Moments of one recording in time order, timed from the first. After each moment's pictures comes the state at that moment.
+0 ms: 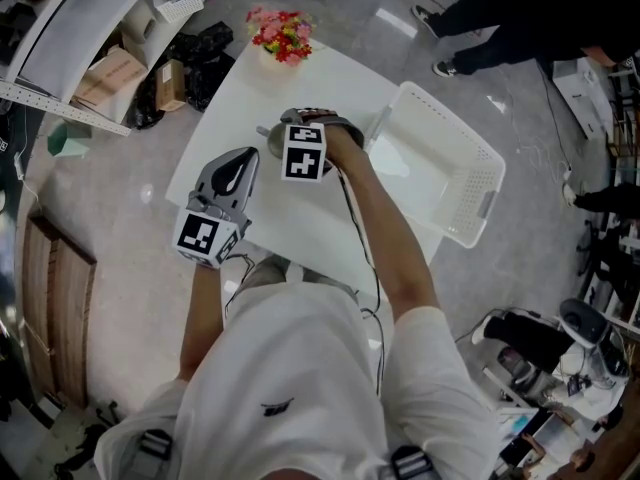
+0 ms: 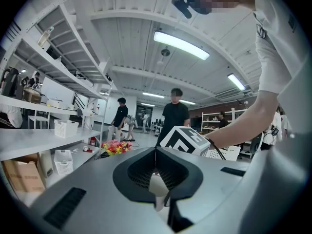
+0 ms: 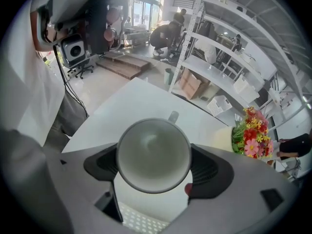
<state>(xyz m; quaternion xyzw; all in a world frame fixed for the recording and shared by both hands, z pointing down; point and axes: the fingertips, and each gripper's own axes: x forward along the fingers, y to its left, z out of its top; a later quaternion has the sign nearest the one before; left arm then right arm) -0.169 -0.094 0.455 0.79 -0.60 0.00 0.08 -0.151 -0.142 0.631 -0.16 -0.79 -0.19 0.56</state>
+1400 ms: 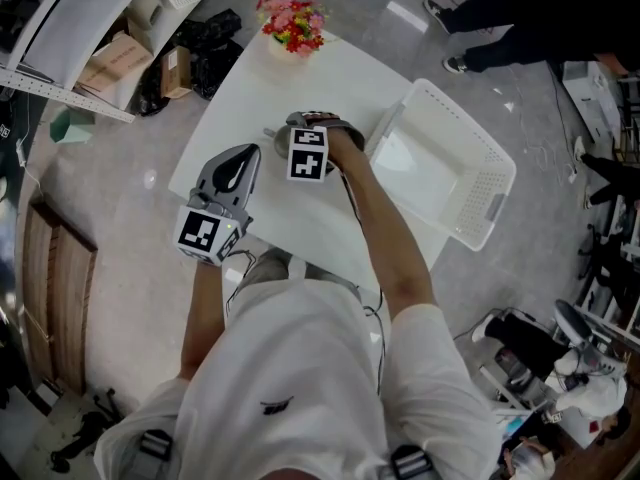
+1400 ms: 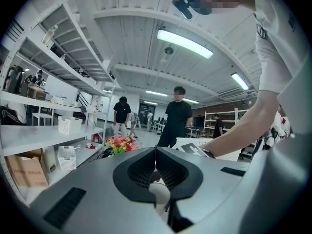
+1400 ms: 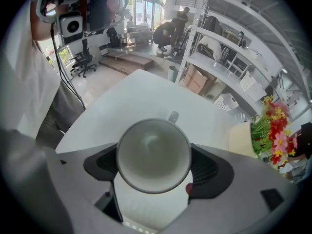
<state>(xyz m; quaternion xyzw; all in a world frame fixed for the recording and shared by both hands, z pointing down) -0.179 -0.088 0.472 0.78 -0.61 0.01 0.10 -0.149 -0.131 0.686 -0.18 -0.78 -0.19 0.57</state>
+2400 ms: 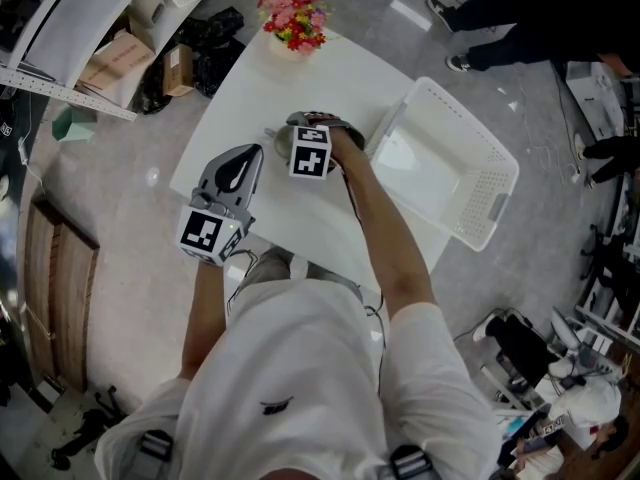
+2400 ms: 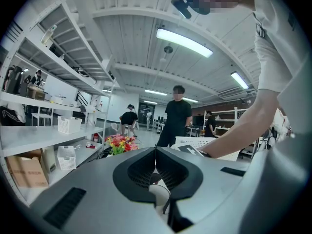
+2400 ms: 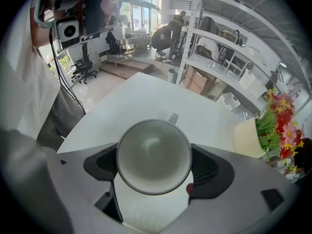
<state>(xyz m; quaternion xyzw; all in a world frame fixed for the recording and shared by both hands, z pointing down) -0.175 -0.090 0.474 0.79 -0.61 0.01 0.10 -0.152 -0.127 0.693 -0.18 -0.80 -0.16 0.55</state>
